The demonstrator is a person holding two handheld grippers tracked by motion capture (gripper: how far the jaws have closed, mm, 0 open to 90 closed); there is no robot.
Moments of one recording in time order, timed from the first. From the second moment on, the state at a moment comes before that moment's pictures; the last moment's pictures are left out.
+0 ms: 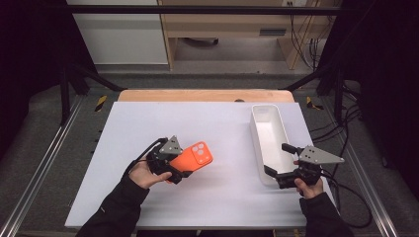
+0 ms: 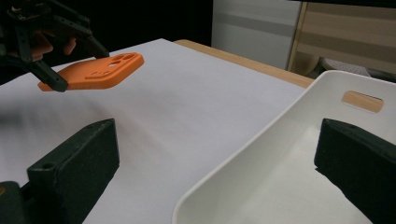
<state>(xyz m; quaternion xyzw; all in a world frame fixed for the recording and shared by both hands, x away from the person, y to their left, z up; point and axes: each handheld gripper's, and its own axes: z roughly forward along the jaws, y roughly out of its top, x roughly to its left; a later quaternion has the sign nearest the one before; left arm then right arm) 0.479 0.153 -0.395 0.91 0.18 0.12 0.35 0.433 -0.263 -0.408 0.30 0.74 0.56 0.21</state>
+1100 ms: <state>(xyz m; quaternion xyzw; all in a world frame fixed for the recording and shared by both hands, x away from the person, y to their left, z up) 0.454 0.125 -0.387 0.92 0.10 0.10 0.36 0.424 -0.213 -0.401 0.21 0.80 0.54 0.17</state>
